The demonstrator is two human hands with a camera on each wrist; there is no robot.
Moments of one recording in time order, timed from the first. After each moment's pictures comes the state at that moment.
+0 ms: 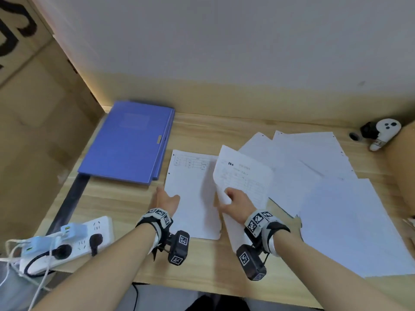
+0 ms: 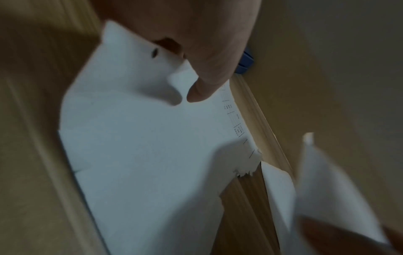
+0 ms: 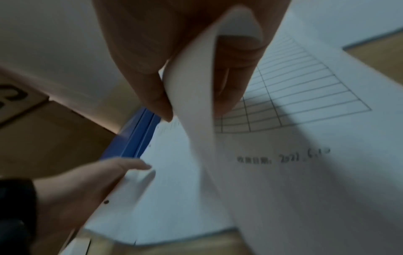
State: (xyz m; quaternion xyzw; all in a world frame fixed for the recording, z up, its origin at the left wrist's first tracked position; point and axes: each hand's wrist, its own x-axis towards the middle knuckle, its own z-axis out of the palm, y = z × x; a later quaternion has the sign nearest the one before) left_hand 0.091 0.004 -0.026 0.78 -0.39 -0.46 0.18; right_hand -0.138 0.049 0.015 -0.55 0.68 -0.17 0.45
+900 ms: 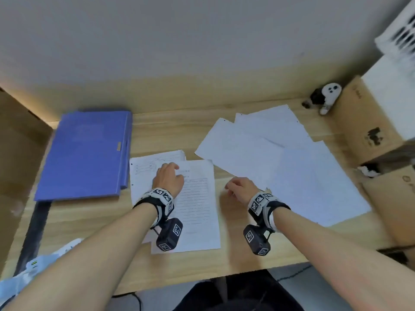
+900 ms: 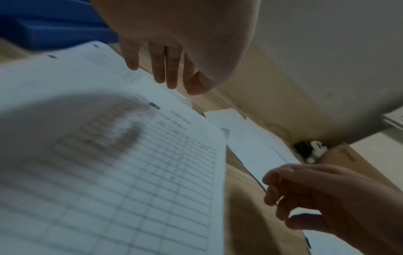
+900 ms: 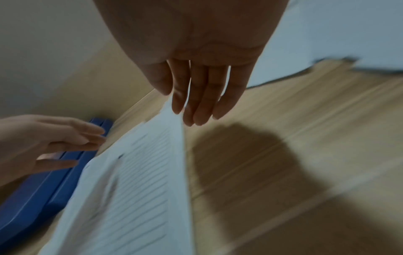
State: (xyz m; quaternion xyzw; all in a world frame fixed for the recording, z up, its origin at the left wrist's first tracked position) left_hand 0.003 -0.028 0.024 0.64 -0.71 -0.31 0.02; right_hand -0.218 0.079 0.017 -0.40 0.77 -0.19 0.45
